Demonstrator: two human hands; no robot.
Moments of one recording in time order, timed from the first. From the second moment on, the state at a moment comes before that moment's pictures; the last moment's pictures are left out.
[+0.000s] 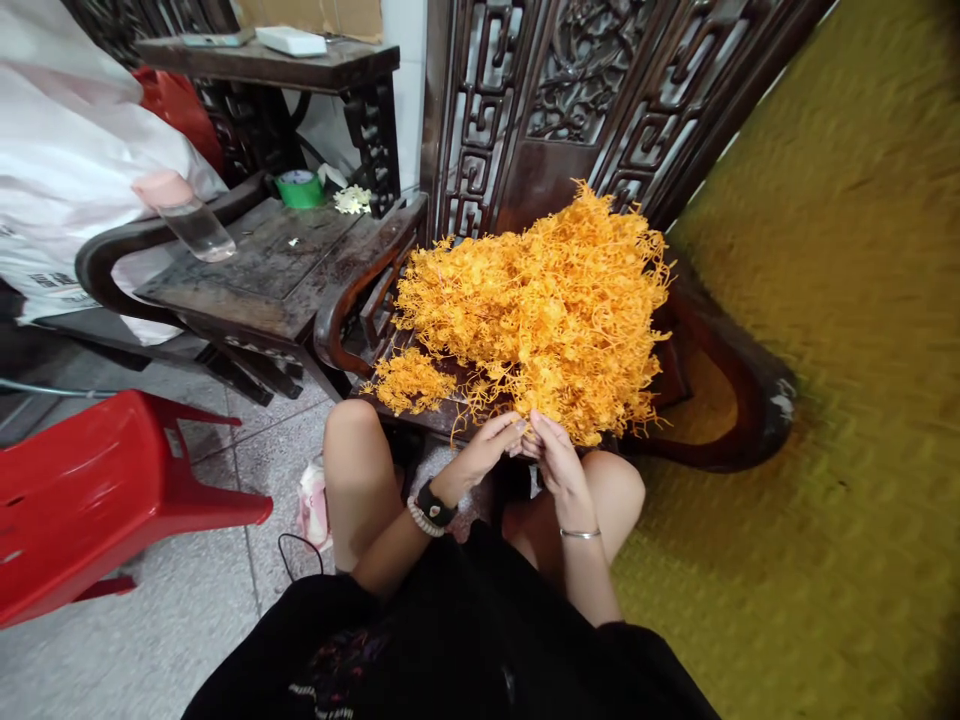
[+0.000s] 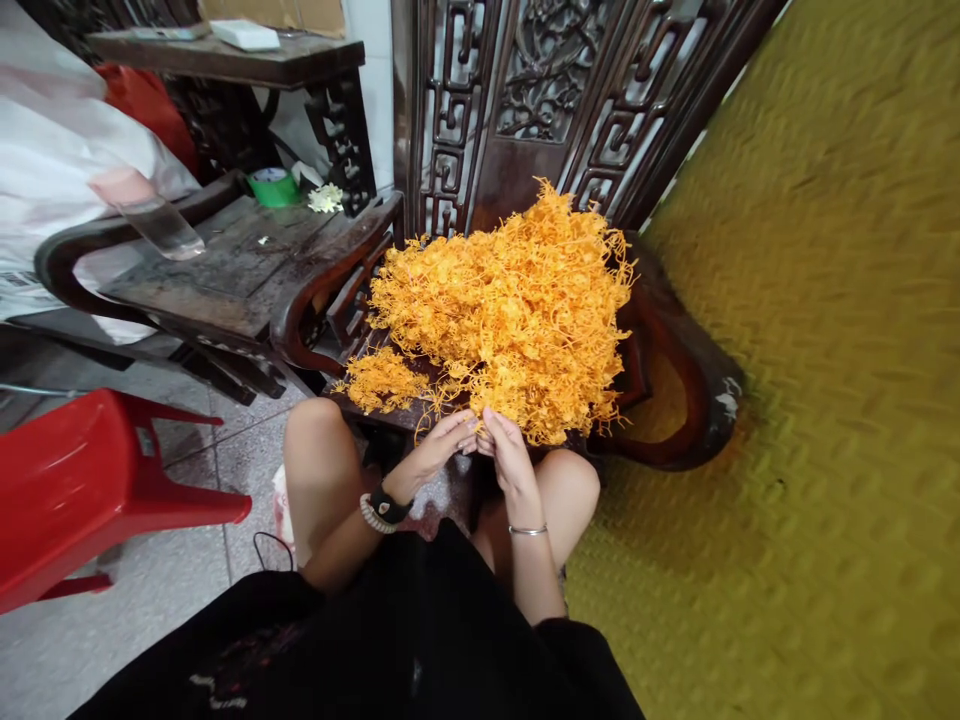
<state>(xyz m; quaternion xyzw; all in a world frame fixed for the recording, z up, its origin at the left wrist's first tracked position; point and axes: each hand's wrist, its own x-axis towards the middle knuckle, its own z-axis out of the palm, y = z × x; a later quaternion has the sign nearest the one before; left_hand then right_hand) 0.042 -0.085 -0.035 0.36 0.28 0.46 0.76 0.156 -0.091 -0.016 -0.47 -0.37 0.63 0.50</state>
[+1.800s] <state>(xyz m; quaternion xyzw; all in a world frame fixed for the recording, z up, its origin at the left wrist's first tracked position) 0.040 -0.061 -0.009 0.66 0.42 0.45 0.43 0.169 -0.109 -0.030 -0.56 -0.53 0.39 0.51</state>
